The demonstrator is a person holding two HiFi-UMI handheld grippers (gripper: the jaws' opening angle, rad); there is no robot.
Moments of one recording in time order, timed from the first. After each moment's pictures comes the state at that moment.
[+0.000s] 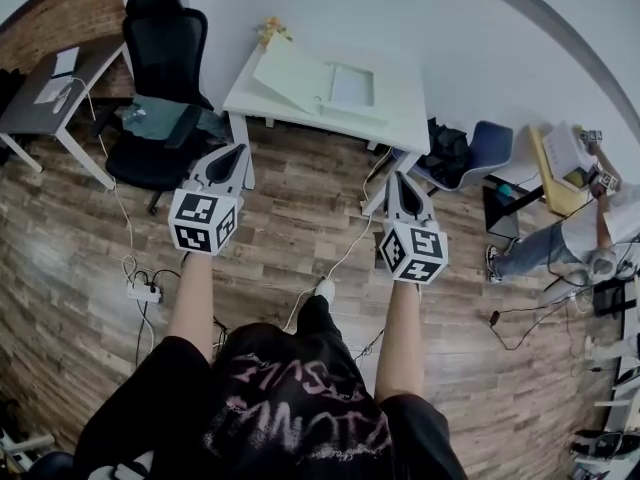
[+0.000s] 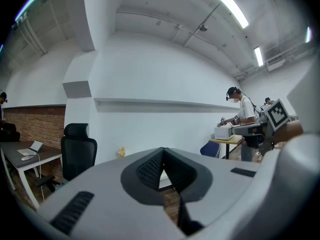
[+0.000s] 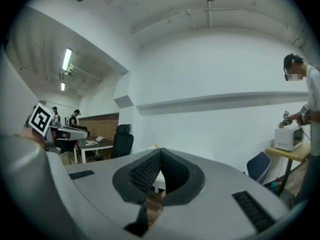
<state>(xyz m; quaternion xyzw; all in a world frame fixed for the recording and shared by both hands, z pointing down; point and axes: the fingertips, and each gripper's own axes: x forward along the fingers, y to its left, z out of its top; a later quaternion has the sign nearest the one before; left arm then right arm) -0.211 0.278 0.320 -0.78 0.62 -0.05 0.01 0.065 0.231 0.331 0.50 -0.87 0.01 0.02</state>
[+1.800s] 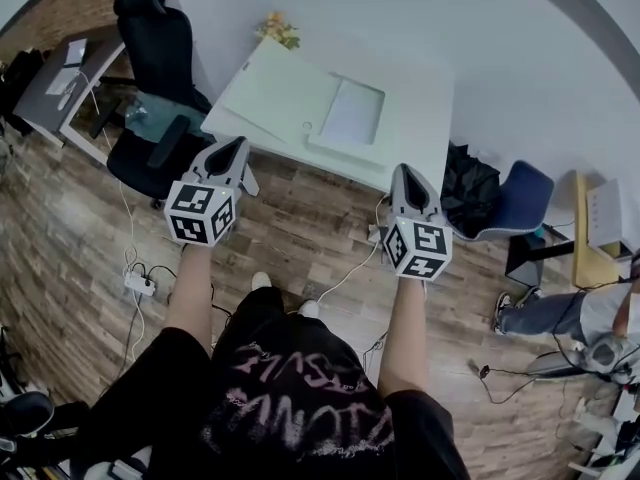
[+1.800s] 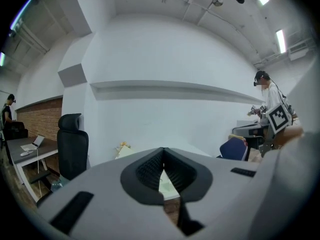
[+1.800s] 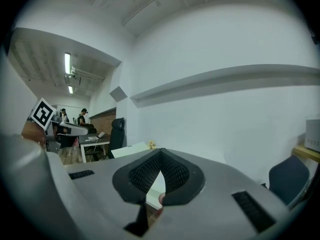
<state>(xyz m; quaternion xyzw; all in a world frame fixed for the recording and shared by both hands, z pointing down) -0.171 0.031 0.344 -0.73 0.68 -0.08 -0.04 0.098 -0.059 0.367 0.42 -0.90 0.04 0.04</state>
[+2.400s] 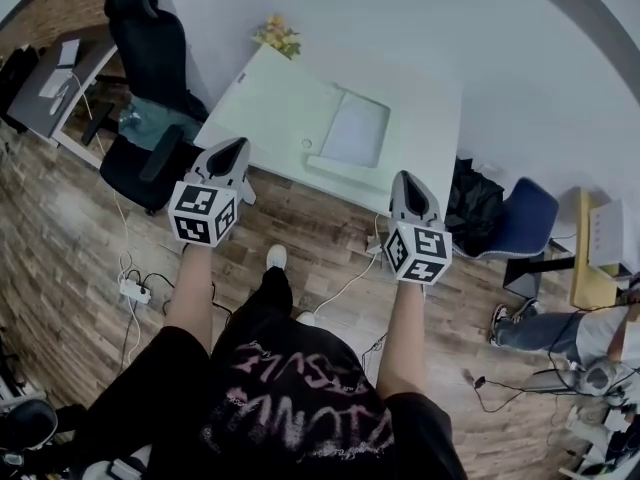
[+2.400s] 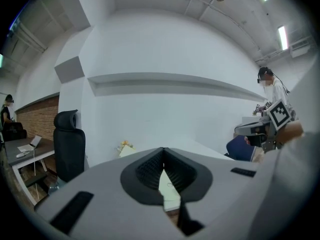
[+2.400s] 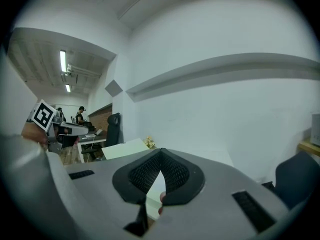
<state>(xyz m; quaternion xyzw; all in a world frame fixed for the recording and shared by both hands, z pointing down) -0.207 -0.037 0.368 -0.72 0.68 -0.09 -0.04 0.068 -0.125 0.392 0.42 -0.90 0.05 0.06</state>
